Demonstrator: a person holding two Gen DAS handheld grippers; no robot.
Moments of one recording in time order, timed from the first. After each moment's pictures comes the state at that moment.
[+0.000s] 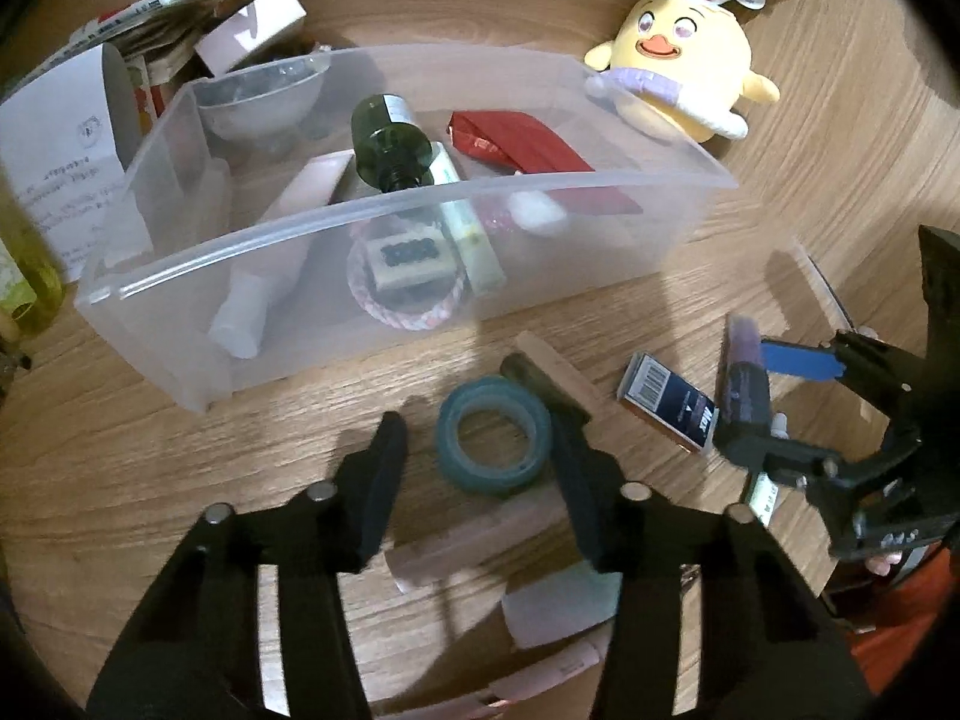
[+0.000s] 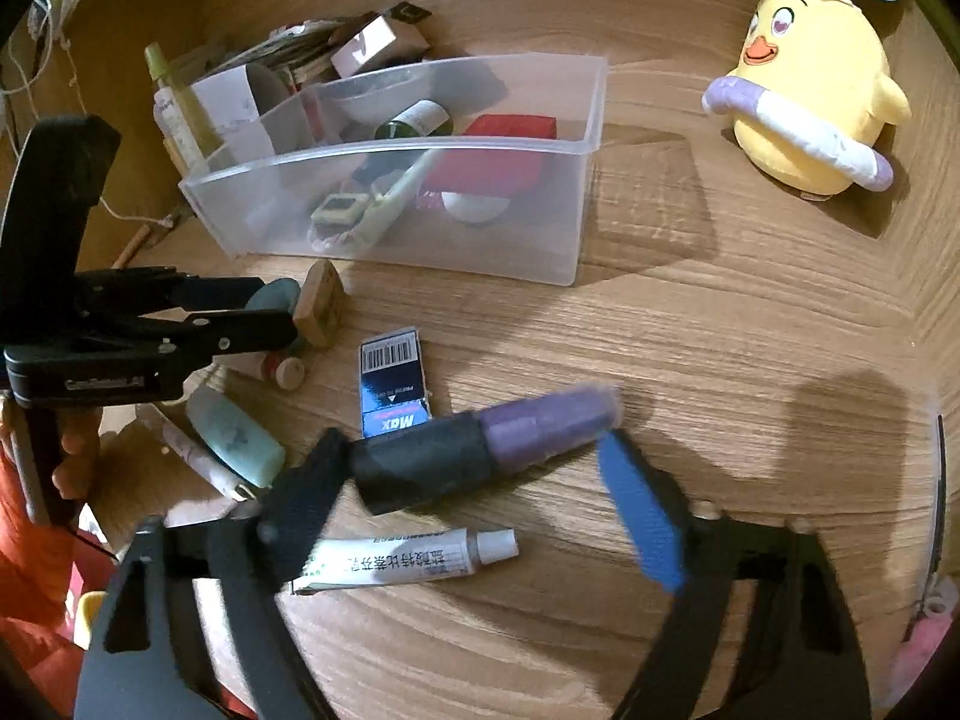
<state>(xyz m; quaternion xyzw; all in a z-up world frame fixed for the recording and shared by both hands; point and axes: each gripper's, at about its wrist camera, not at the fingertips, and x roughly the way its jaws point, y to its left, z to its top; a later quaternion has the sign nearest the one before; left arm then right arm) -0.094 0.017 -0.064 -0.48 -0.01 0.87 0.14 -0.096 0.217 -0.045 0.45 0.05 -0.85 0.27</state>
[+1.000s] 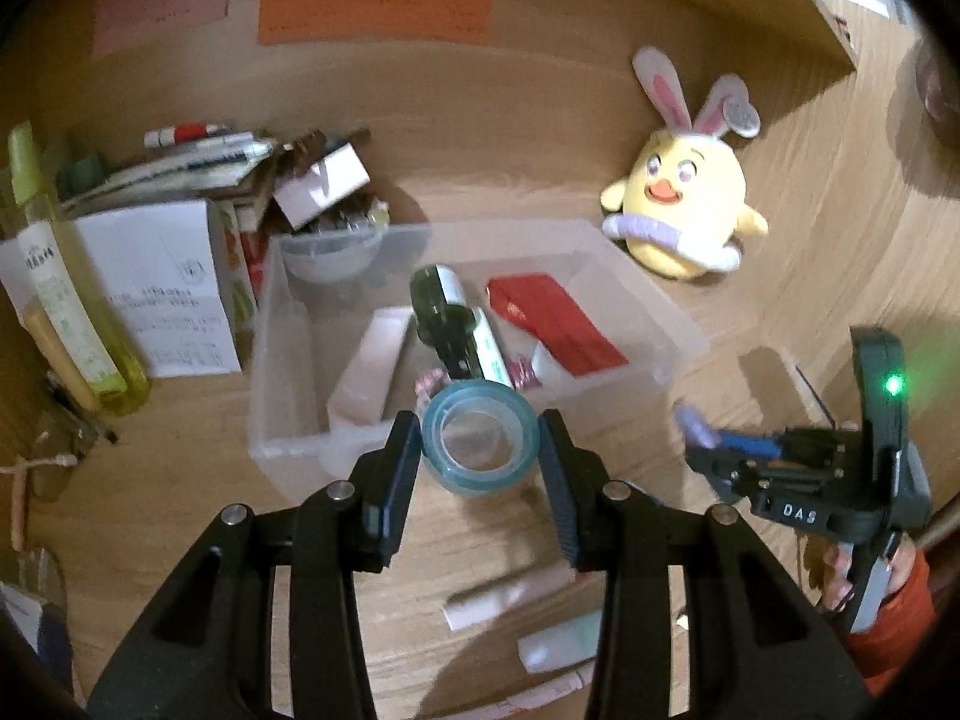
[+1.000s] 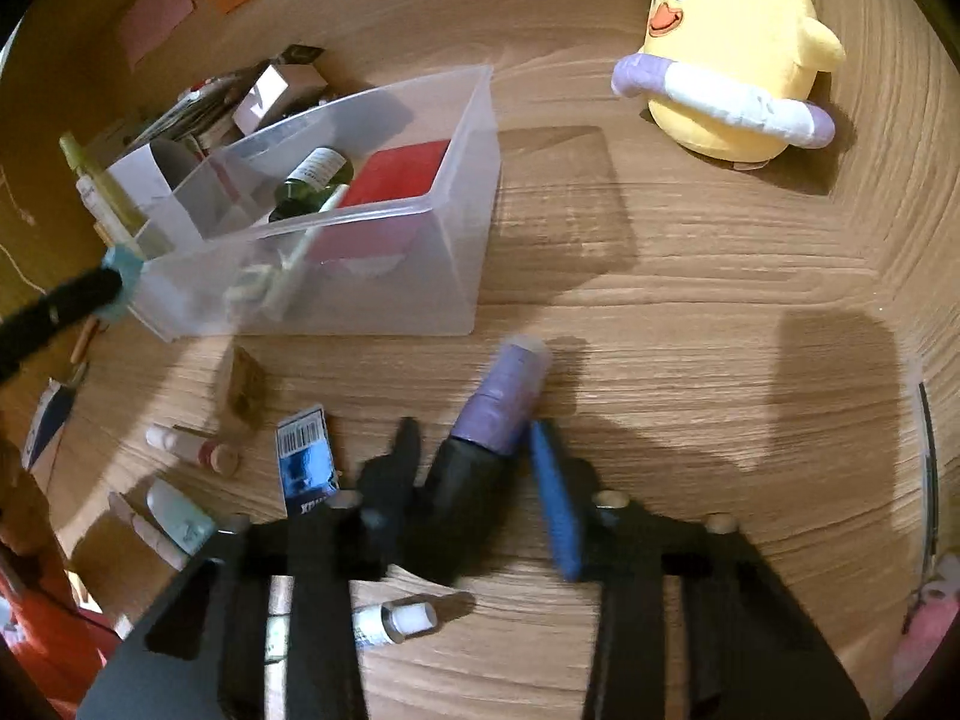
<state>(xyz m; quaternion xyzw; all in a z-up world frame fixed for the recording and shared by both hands) -0.086 -0.004 0.013 -0.37 -0.03 0.92 0.10 -0.127 0.234 -0.042 0.47 0.00 -0.86 0.20</state>
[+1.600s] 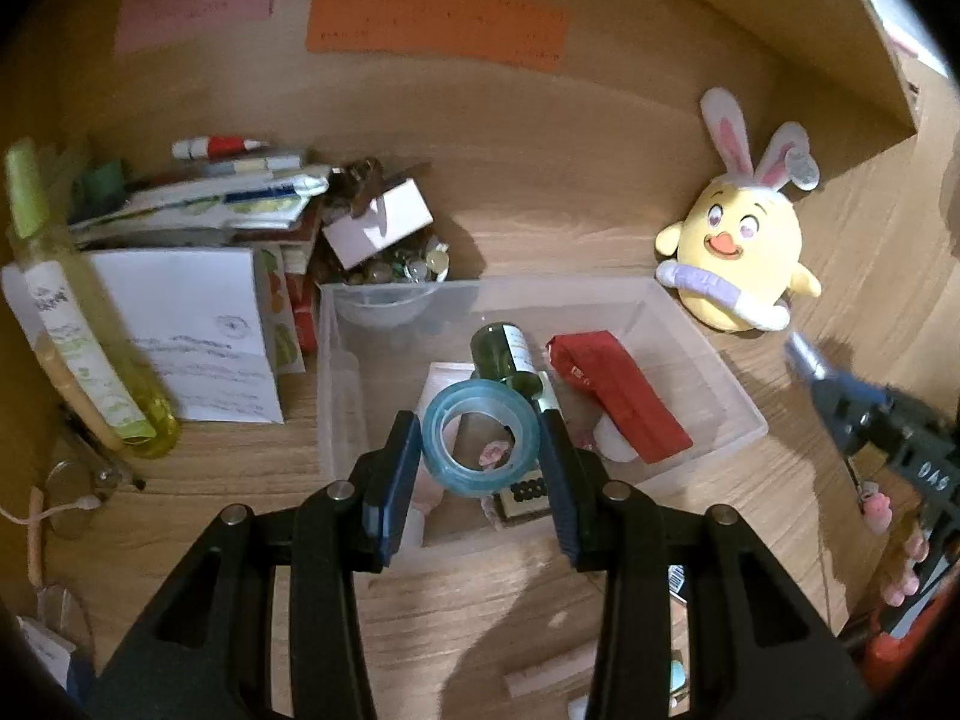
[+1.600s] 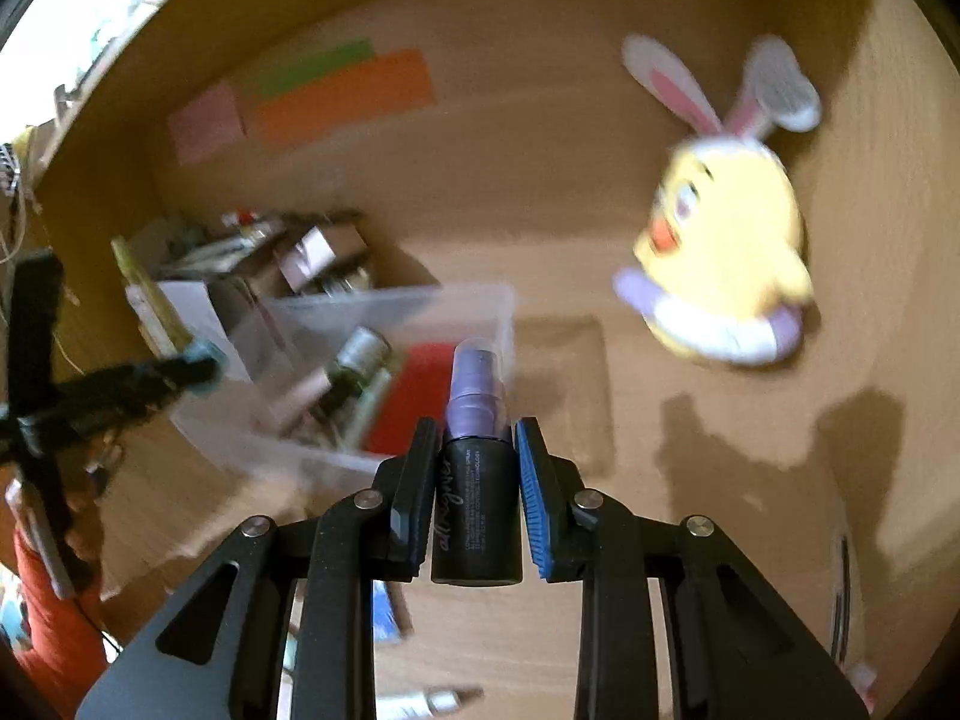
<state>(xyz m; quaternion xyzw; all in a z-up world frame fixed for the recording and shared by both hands) -0.132 -0.034 0.021 -0.37 -0.05 0.92 0.07 -0.140 0.226 0.061 0.33 0.00 -0.92 0.22</state>
